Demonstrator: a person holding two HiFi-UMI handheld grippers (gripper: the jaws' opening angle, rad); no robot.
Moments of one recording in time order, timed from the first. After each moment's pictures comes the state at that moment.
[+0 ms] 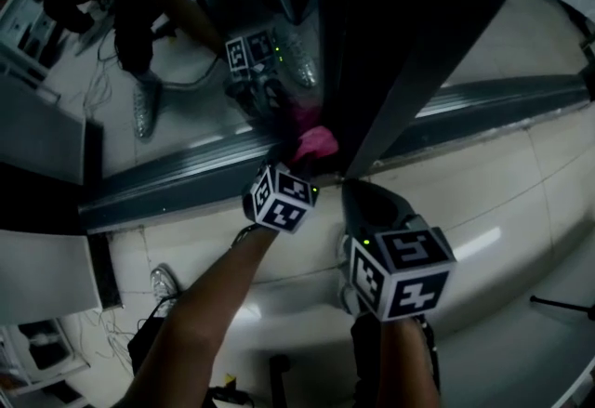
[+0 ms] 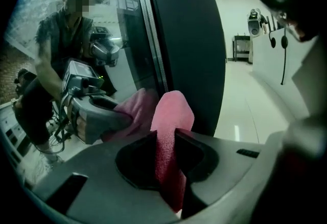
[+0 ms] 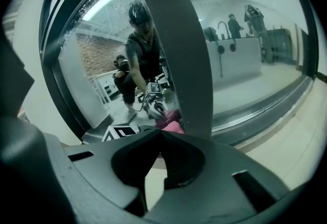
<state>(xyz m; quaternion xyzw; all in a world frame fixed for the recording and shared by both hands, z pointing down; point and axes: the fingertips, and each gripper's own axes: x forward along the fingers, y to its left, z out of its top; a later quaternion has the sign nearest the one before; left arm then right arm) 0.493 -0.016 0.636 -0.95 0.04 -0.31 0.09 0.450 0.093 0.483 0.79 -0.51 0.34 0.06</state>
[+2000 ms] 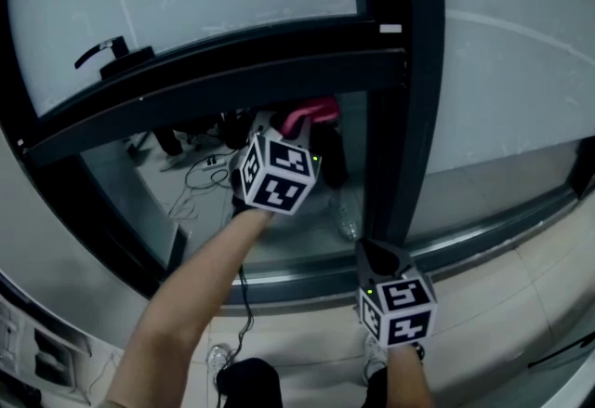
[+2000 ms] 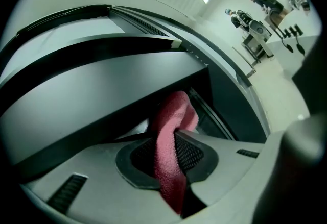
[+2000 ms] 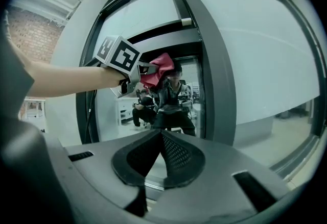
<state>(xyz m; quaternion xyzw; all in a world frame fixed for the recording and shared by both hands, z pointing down) 0.426 -0.086 0.091 -0.92 0.22 -0.05 0.33 0.375 0.090 0.266 0.81 -0.58 0.08 0.03</state>
